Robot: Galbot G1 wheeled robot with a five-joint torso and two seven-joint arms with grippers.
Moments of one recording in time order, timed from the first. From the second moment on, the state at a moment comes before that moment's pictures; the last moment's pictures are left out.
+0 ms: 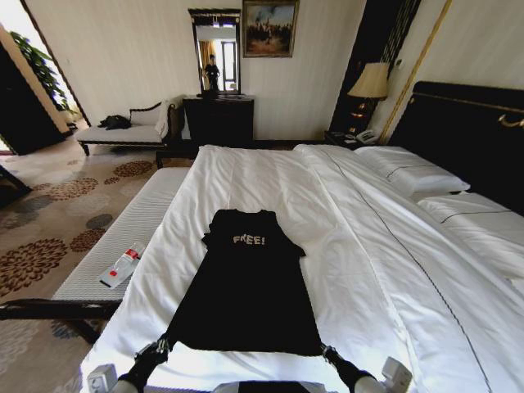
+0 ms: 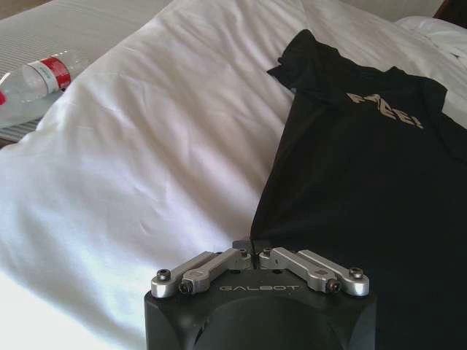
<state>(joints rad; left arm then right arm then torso) 2.22 -1.12 -0.75 -2.30 -0.78 0.20 -0.12 -2.12 1.35 0.60 2.42 1.18 -0.47 0.51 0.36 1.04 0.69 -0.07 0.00</state>
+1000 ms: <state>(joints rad) 2.19 -1.15 -0.71 -2.26 -0.68 0.20 -0.21 -2.10 1.37 0.49 2.36 1.04 -0.44 0.55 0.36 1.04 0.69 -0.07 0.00</state>
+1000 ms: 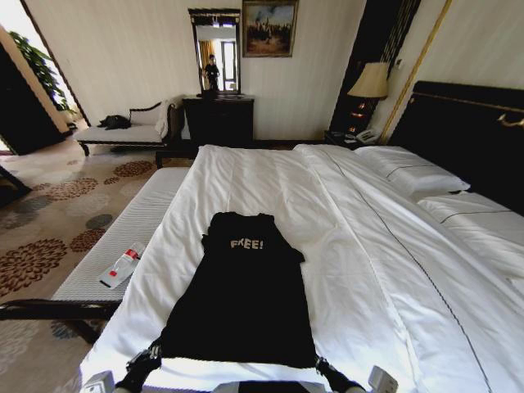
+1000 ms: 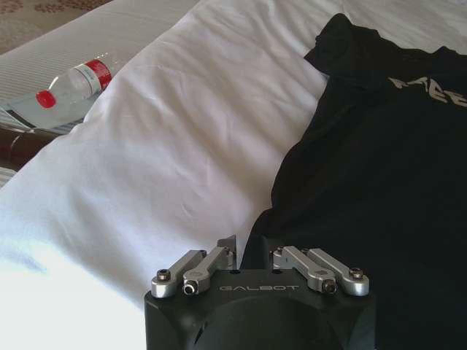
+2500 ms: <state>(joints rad) 1.49 -0.81 -0.40 -2.09 -0.56 0.23 -0.28 -1.78 1.10 0.50 2.19 0.70 -0.28 0.38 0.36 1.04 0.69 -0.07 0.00</state>
